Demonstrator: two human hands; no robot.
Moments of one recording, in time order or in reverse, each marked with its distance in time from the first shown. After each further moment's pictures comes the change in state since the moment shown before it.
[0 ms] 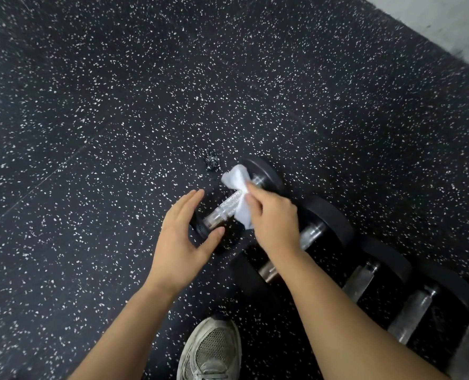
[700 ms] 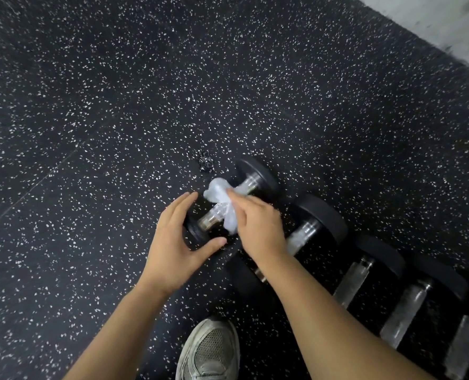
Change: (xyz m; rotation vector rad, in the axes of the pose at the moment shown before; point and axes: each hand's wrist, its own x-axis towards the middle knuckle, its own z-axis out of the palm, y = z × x) left_hand 0.003 -0.008 -0.002 0.000 -0.042 0.040; right_hand -0.012 -0.004 0.014 0.054 -0.065 -0.080
